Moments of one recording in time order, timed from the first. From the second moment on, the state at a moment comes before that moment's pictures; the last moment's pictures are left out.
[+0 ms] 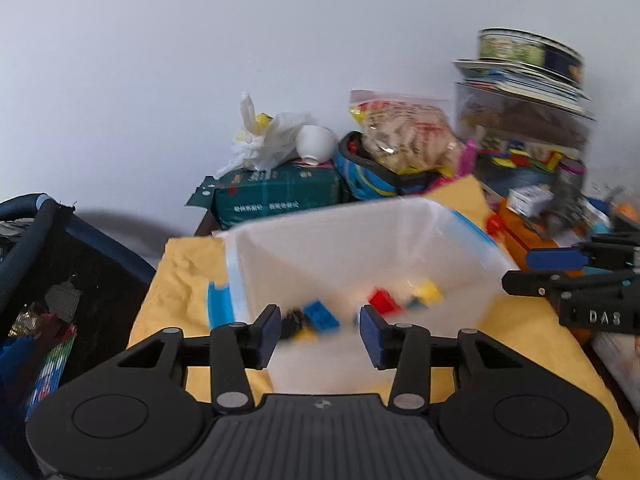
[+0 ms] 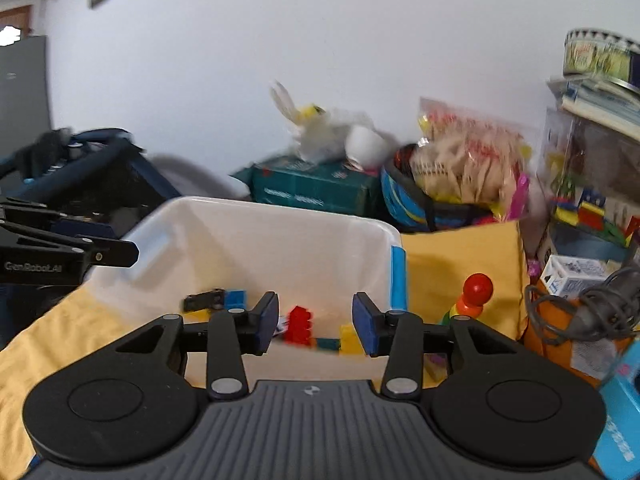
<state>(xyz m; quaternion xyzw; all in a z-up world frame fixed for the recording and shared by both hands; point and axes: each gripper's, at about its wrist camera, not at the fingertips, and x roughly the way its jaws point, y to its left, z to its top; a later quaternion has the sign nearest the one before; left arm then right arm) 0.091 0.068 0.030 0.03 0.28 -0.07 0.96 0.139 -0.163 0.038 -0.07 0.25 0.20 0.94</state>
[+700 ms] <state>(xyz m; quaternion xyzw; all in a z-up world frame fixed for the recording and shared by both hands) -0.052 0.039 -0.055 0.02 0.42 -0.10 0.90 0.006 -0.172 -0.074 -0.12 0.41 0.25 0.87</state>
